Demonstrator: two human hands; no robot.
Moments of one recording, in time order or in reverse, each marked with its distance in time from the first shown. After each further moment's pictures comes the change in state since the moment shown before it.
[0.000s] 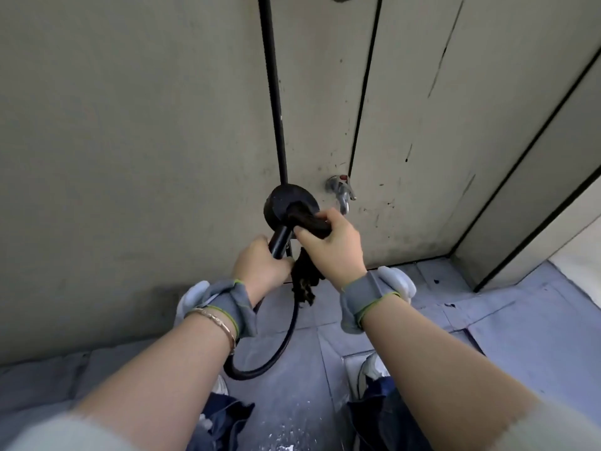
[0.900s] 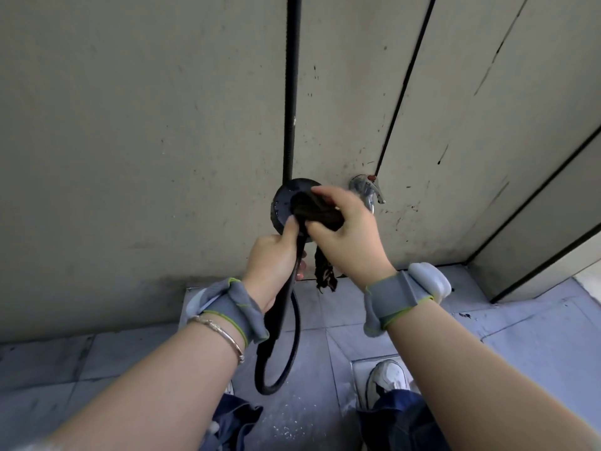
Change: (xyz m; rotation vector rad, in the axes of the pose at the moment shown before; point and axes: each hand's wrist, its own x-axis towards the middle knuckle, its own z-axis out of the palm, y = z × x) left_hand 0.007 0.008 -0.009 -0.666 0.019 -0.148; right_hand 0.016 -0.027 0.012 -0.056 -0.072 -0.275
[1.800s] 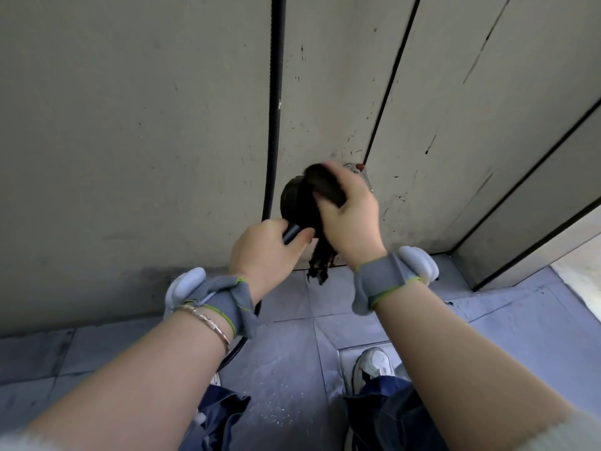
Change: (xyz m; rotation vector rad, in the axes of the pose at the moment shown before) left_hand 0.000 -0.004 -0.004 0.707 -0.027 0.511; right_hand 0.011 0.011 -0.007 -0.023 0.134 0.043
